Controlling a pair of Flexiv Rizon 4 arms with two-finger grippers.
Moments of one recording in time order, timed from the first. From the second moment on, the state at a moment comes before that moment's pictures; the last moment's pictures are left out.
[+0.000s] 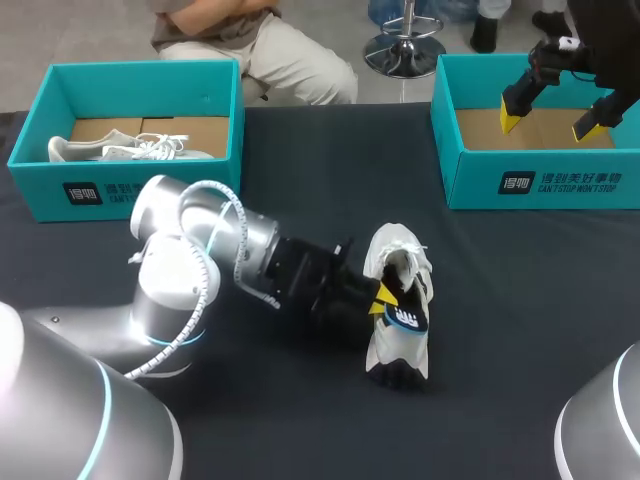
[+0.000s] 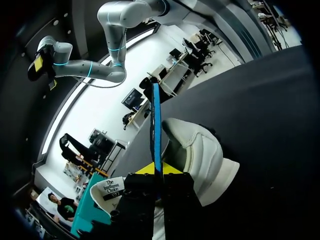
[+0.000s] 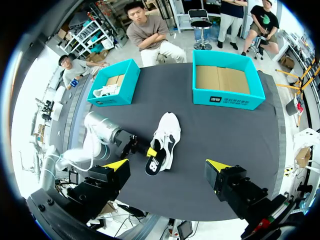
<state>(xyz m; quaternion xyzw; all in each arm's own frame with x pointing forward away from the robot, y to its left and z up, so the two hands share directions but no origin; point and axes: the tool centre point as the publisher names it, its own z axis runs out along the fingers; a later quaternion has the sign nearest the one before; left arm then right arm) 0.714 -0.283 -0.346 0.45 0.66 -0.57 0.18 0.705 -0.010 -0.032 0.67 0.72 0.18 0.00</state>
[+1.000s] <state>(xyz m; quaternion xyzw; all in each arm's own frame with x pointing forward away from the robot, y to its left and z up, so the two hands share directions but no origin) 0.692 -0.285 -0.339 0.47 0.65 -0.58 0.17 0.705 -0.010 -0.032 0.67 0.72 0.18 0.00</state>
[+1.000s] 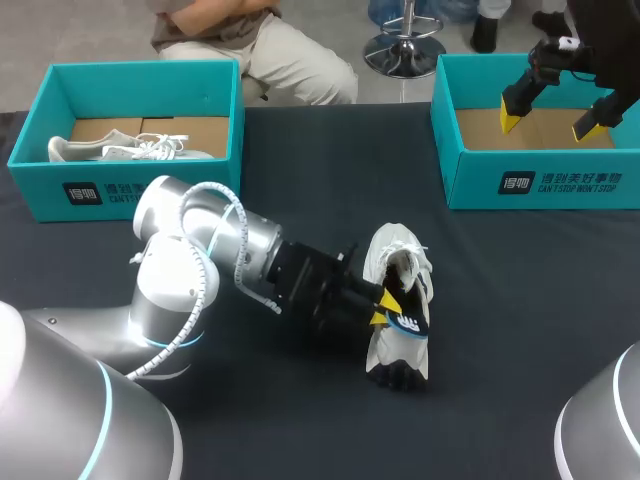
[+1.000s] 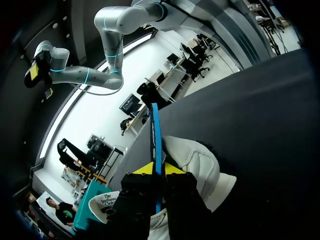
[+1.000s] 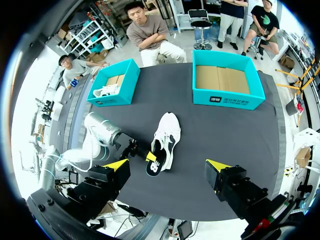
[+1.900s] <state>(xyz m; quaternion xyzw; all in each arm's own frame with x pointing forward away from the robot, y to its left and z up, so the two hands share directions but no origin) 0.714 -0.284 -0.346 0.46 0.66 -0.56 0.16 0.705 -0.010 -0.032 0.67 0.72 0.18 0.00</state>
